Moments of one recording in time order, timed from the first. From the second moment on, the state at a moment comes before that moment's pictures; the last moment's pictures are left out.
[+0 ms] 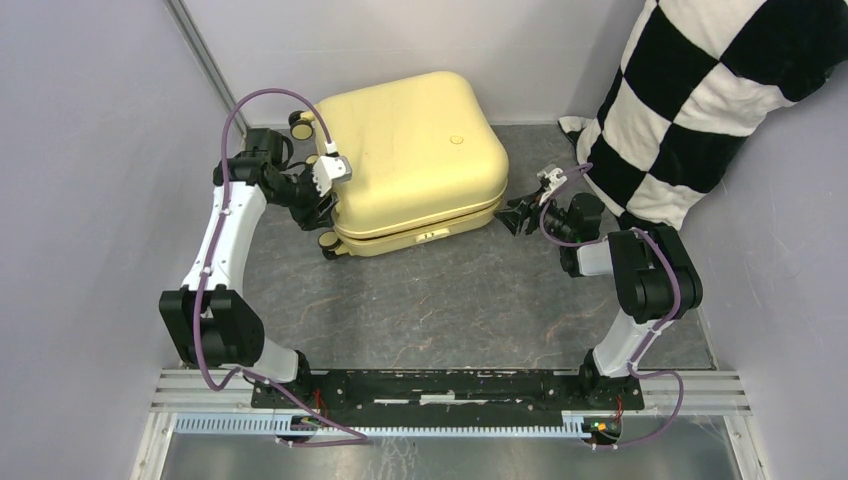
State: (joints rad) left arm 0.02 1.48 1.44 -1.09 0.59 1.05; right arm 0.10 1.76 0.60 1.04 -0.75 0.14
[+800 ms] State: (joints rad) left arm 0.01 1.44 1.38 -1.02 0.59 1.04; right arm 0.10 1.79 0.63 1.02 -0.76 0.16
